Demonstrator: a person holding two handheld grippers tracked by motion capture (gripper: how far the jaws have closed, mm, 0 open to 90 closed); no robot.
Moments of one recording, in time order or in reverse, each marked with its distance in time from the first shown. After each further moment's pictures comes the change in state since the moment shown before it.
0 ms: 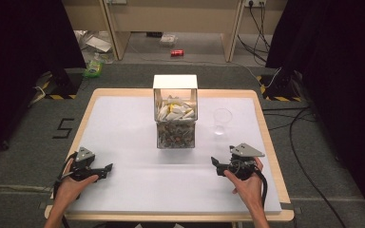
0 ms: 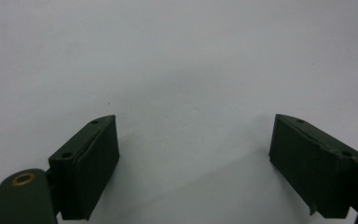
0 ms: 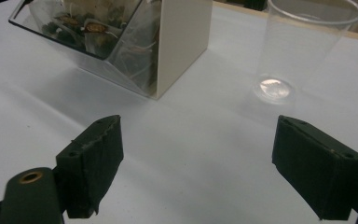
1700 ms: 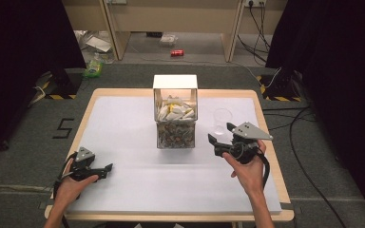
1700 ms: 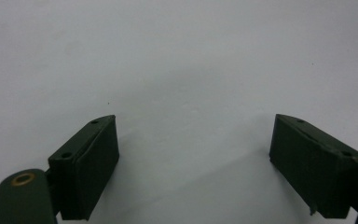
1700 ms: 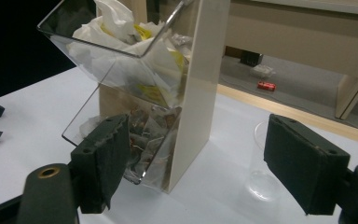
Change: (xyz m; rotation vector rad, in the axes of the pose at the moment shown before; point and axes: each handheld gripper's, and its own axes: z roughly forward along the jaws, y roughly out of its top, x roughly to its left) left arm 0.000 0.000 0.000 0.000 -0.003 -0.002; right arm 0.013 0.082 -0.033 -0.175 0.009 -0.034
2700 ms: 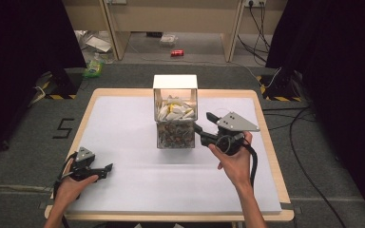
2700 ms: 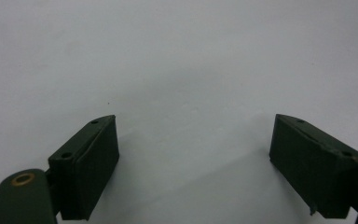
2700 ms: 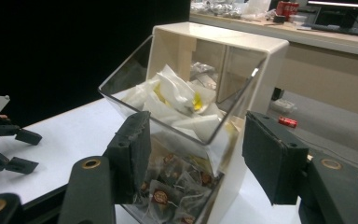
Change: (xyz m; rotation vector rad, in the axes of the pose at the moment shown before) left arm 0.000 0.000 0.000 0.000 0.000 0.000; right arm 0.029 0.039 0.015 -0.109 0.093 -0.067
